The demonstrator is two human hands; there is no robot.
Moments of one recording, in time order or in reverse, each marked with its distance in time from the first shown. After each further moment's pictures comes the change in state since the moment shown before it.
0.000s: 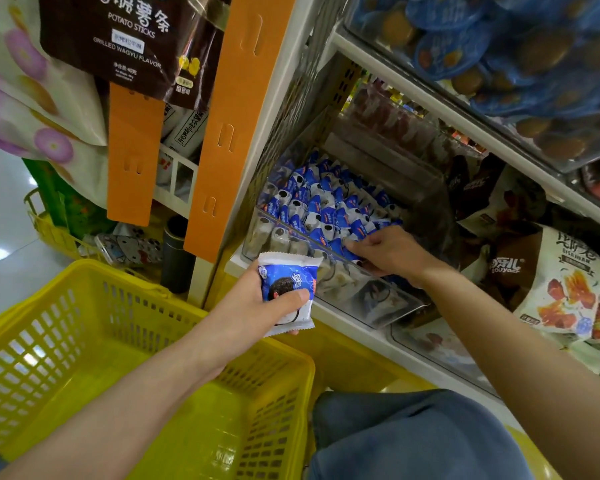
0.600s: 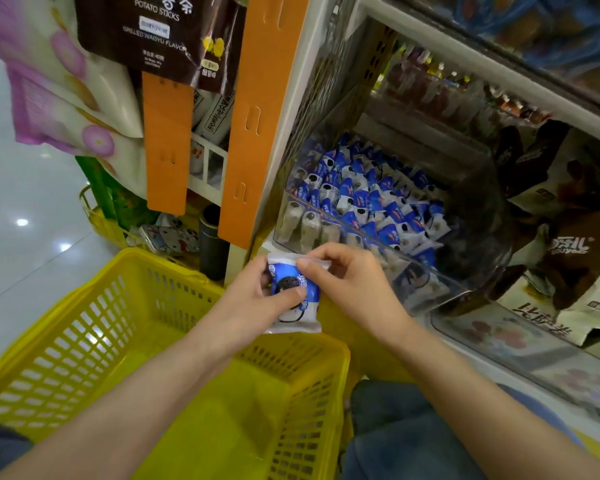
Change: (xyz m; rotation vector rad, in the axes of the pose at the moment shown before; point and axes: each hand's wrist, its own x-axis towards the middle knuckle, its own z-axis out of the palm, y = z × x) left_hand -0.009 -0.018 -0.020 0.057 0.153 0.004; right_hand -0.077 -0.033 0.091 0.356 0.024 -0.538
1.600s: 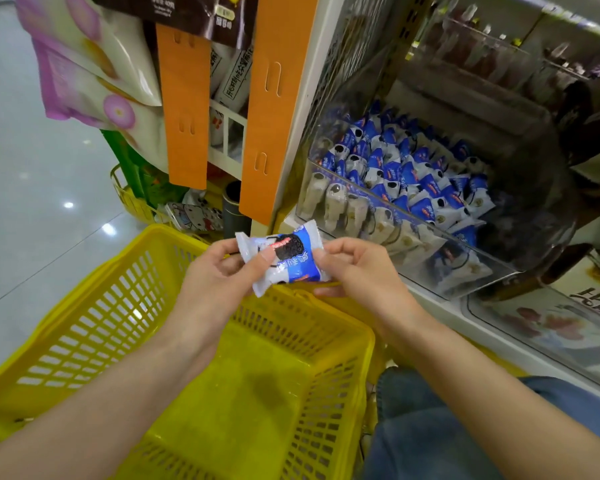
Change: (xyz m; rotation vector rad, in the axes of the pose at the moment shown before) left_hand -0.014 -0.016 -0.025 -0.160 0.388 -0.008; right_hand -0.004 0.008 0.024 0.464 -0.094 0.375
